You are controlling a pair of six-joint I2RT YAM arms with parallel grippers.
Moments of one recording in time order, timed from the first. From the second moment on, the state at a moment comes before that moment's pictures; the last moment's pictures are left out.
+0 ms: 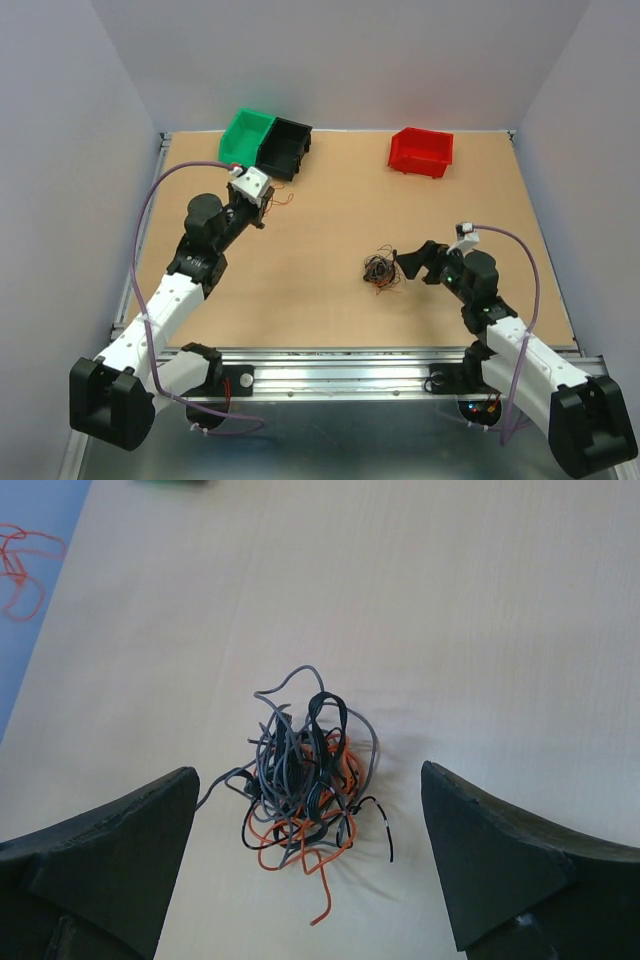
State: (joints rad) left arm -0.34 1.00 0.72 0.23 0.25 0.19; right arm 0.26 0.82 0.19 0.35 -0.24 0.57
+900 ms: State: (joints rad) left arm -0.33 1.23 0.93 0.15 0.24 0.15; right arm 0.47 0.87 0.26 0.49 -0.13 0.50
